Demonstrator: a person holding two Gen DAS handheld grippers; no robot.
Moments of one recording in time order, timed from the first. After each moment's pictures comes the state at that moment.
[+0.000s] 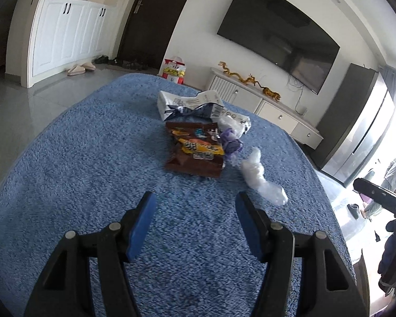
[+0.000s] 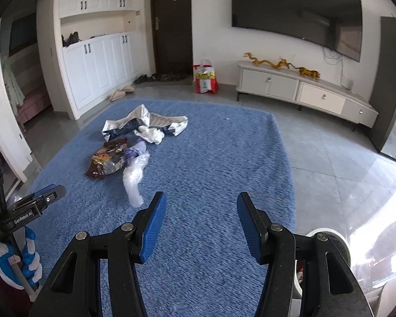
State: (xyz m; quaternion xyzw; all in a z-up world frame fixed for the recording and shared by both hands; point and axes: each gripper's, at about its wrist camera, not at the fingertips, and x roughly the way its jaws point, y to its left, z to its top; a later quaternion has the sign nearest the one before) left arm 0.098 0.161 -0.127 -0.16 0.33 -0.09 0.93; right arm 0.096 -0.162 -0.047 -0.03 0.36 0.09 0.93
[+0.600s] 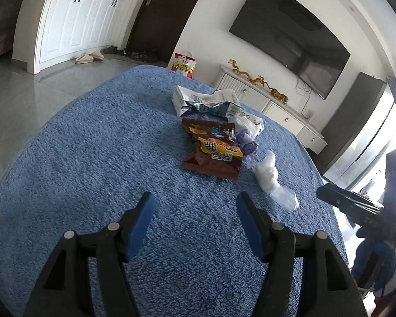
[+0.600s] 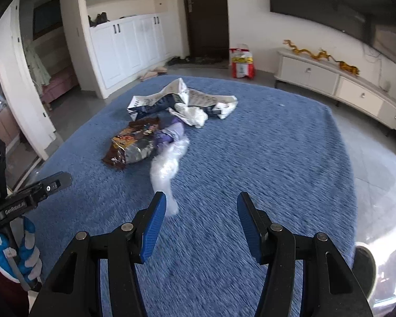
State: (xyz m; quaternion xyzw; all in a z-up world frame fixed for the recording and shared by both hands) left arm 0.104 0.178 -0.134 -0.19 0.34 -0.08 0.92; right arm 0.151 -0.109 -0.091 -0.03 0.39 0.19 0.90
